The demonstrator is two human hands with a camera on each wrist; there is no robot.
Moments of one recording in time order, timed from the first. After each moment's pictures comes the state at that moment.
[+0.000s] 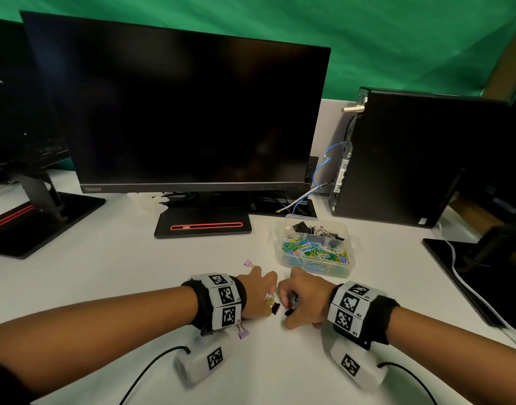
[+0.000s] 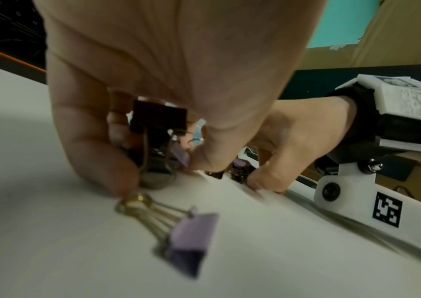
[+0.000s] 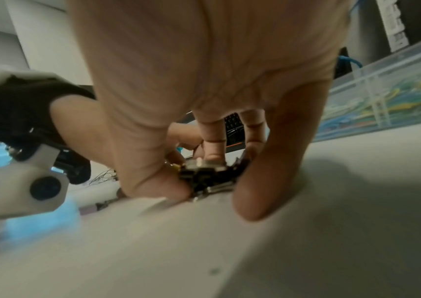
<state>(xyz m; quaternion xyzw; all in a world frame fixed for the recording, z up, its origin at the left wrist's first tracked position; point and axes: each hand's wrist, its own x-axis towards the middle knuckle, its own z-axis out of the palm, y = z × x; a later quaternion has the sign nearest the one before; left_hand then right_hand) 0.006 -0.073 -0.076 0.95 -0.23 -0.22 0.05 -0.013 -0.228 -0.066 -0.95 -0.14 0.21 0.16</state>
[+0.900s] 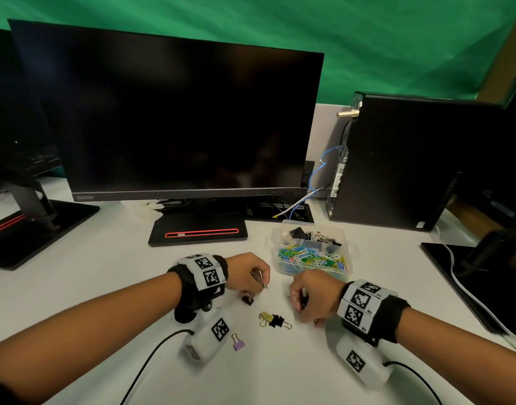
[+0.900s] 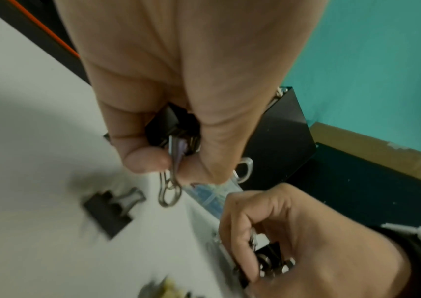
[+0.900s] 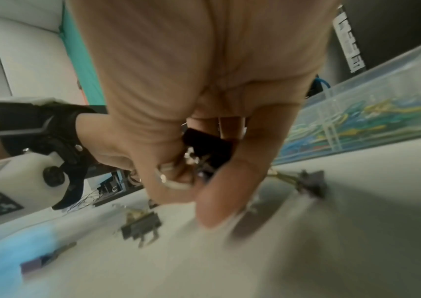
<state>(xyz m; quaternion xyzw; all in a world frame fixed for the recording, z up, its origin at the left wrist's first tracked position) 0.055 -0.062 -0.057 0.90 -0.29 -0.23 0.25 0.001 -0.249 -0.056 -0.95 -0.14 0.22 0.19</state>
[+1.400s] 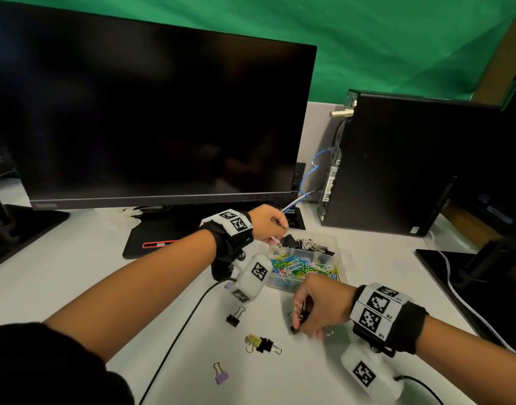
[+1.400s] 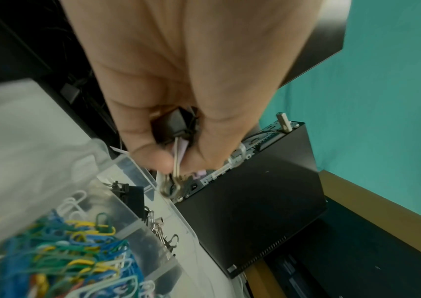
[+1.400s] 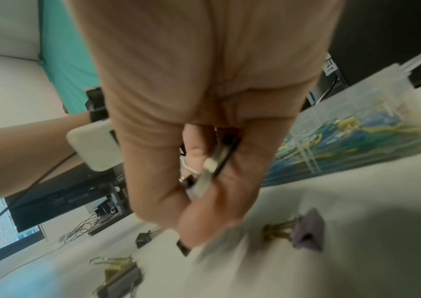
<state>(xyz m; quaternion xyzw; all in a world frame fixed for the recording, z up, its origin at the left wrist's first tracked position) 0.143 -0.129 -0.018 0.85 -0.21 -0.19 0.44 0.013 -0.269 -0.036 -0.92 -0.12 0.28 0.25</state>
